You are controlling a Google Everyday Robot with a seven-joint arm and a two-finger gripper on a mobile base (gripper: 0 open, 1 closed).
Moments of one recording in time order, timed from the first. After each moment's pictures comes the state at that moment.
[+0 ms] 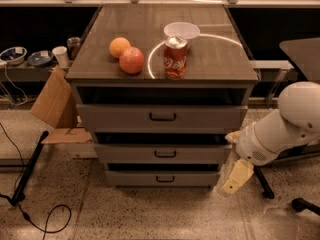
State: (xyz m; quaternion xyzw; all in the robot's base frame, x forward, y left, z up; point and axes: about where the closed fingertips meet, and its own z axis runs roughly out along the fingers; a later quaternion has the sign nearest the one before) arm 0.441 -0.187 0.700 -0.55 0.80 0.17 0.17
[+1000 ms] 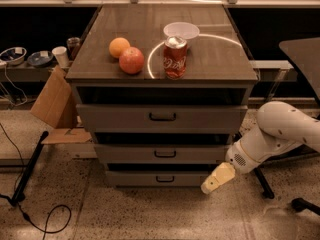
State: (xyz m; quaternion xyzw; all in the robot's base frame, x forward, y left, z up) arm 0.448 -0.182 0.605 -0.34 0.91 0.25 0.05
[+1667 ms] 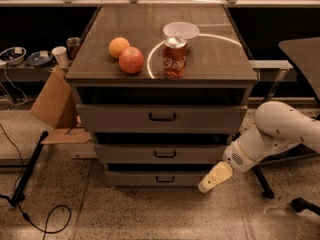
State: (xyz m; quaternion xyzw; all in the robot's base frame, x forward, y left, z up) arm 0.450 -0.177 0.604 -0.34 0.90 0.26 0.05
